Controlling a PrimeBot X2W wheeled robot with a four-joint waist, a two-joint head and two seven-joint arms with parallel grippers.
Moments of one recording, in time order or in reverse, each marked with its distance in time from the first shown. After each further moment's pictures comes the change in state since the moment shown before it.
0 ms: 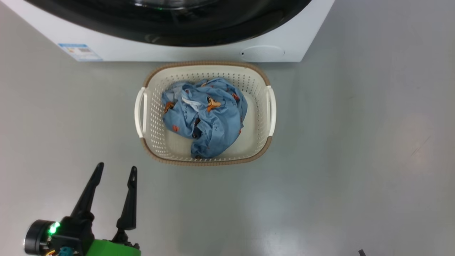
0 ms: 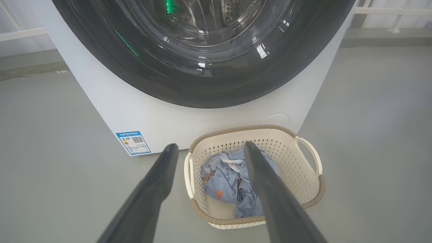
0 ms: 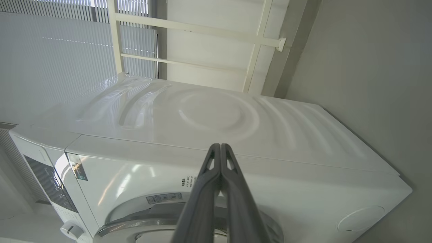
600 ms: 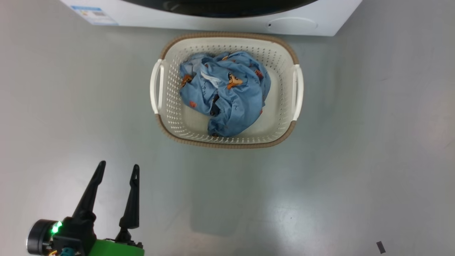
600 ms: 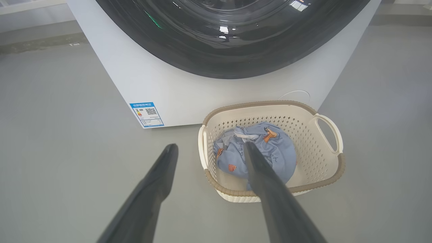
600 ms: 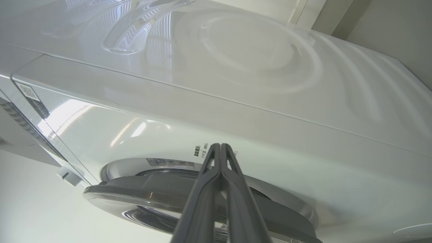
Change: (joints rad) left arm 0.005 -0.003 -0.023 -0.024 -0.012 0.028 0.000; right arm -0.281 -0.019 0.147 -0.029 -0.082 0.000 0.103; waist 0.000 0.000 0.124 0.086
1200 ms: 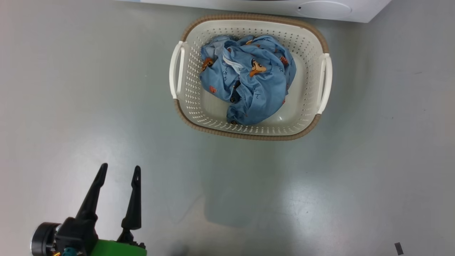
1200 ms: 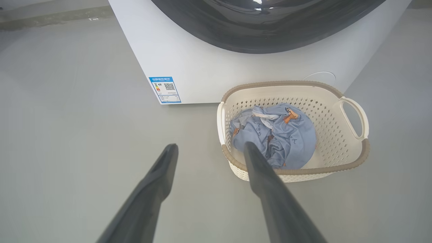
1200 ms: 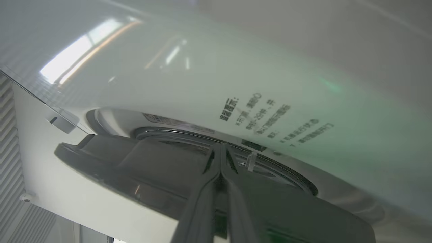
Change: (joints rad) left arm 0.001 -0.002 -0.018 0.016 -0.030 0.026 0.000; right arm -0.177 -0.028 0.160 -0.011 -0.028 0.000 0.089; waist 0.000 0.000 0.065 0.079
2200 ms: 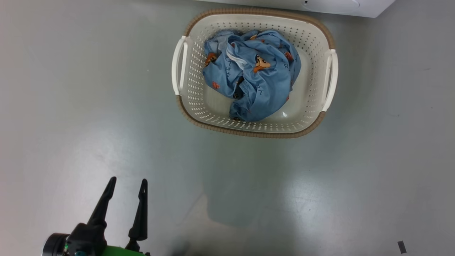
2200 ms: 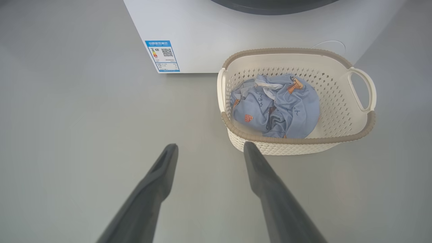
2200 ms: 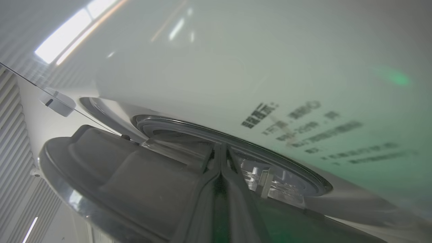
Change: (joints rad) left arm 0.020 -0.001 -0.032 0.065 -0.019 0.018 0.000; right arm -0.100 -0.035 0.076 0.039 0.036 0.000 0.086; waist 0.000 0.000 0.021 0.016
